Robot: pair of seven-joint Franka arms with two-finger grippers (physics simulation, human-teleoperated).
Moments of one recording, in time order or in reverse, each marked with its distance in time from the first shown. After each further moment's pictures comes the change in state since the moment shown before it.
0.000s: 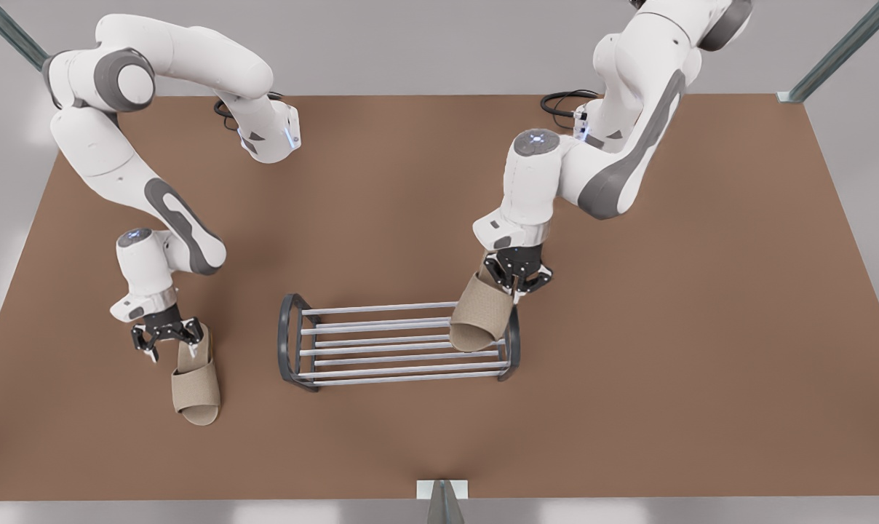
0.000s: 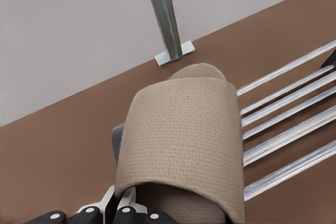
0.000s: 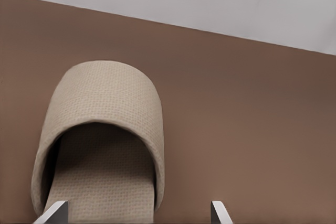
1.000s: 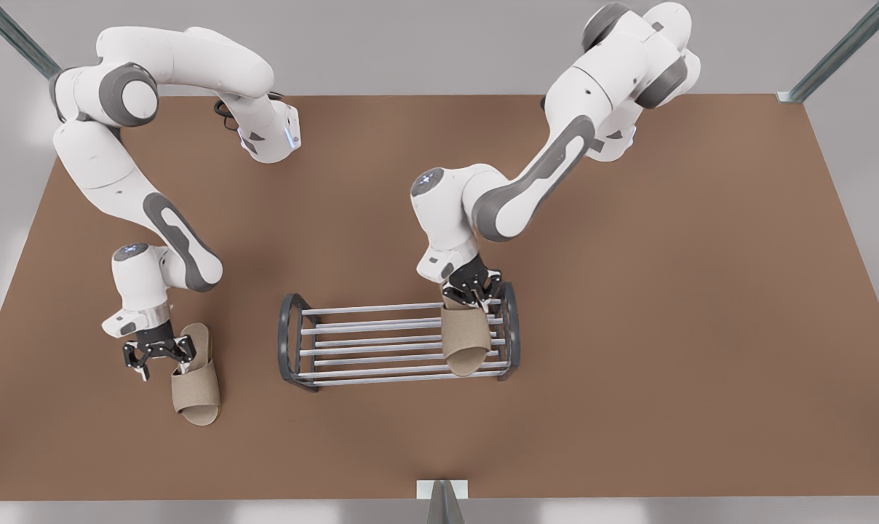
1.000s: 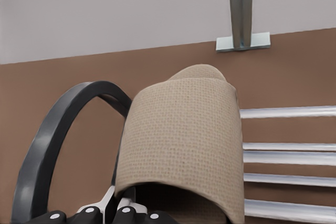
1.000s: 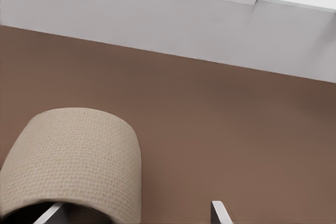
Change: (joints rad) left arm -0.277 0.337 0.060 0.306 0.345 -0.367 -0.724; right arm 0.029 0.099 -0.006 0.162 0.000 -0.001 0.010
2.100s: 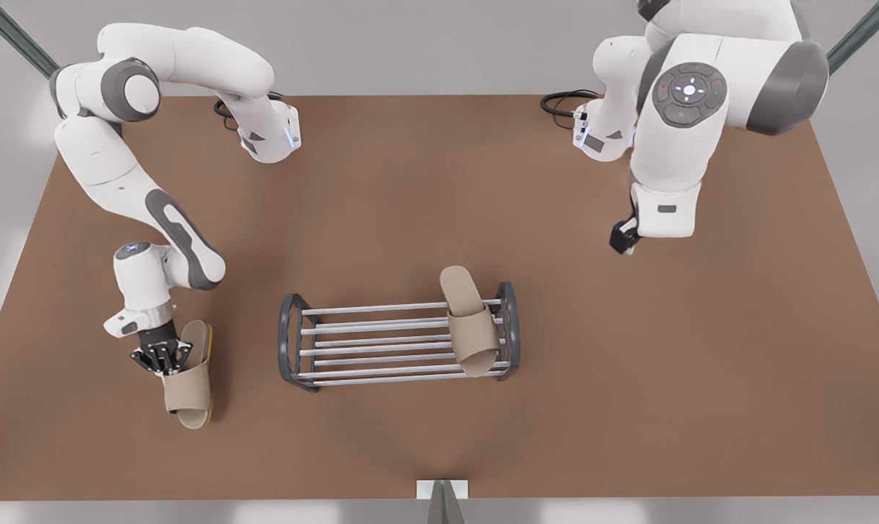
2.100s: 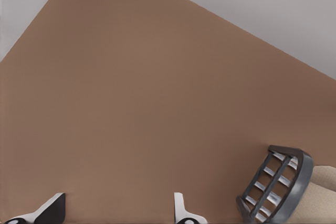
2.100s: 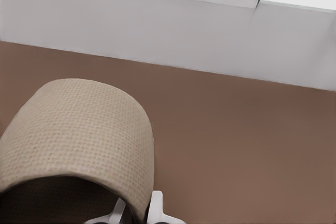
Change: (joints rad) left arm 0.481 -0.312 -0.133 0.334 -0.475 -0.680 0.211; right arm 0.009 -0.057 0.020 -0.026 0.006 -0.004 0.042
